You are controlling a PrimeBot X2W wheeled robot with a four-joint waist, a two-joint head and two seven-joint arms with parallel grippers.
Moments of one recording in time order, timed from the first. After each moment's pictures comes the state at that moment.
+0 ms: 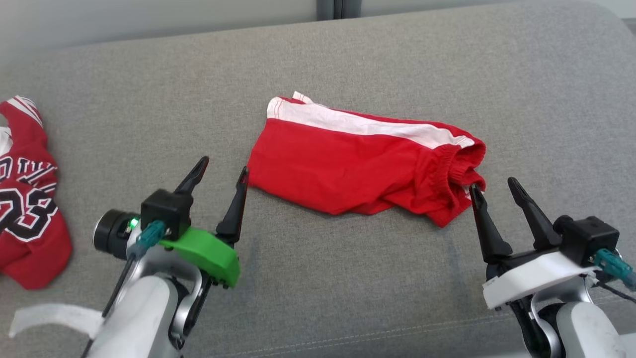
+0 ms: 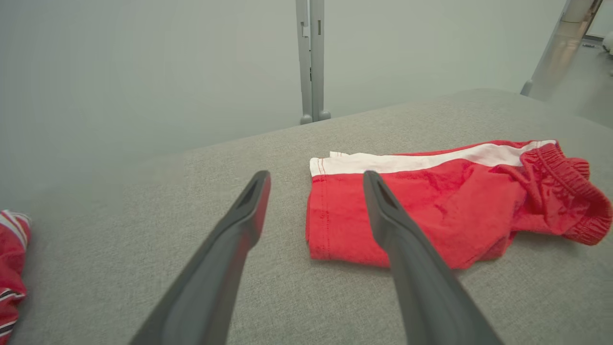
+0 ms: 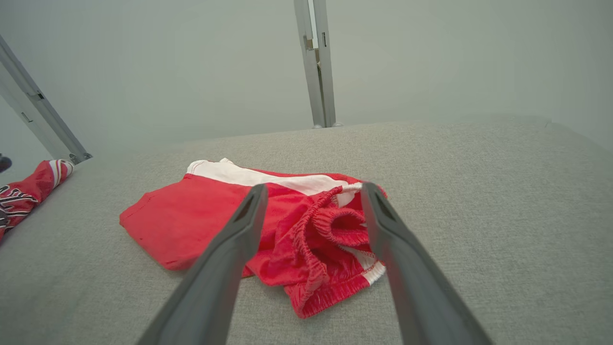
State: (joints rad) left arm -0.31 0.27 -0.41 0.12 -0.34 0.02 -0.03; right arm -0.05 -0.12 0.06 -0.06 0.26 0.13 -0.07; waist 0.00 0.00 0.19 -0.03
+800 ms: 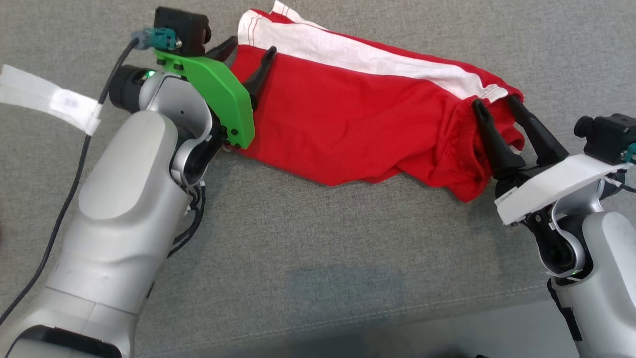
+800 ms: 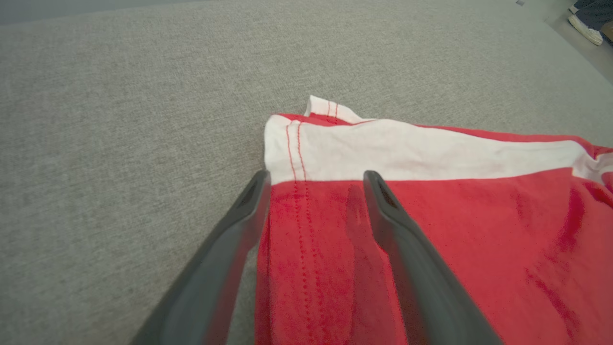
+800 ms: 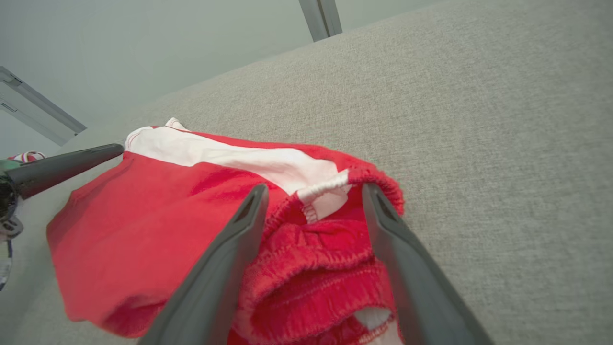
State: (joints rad) left arm -0.93 0.17 -0.53 0.56 -0.63 -0.13 0.27; right arm -0.37 -0.26 0.13 0.04 0.59 0.13 0.08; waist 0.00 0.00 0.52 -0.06
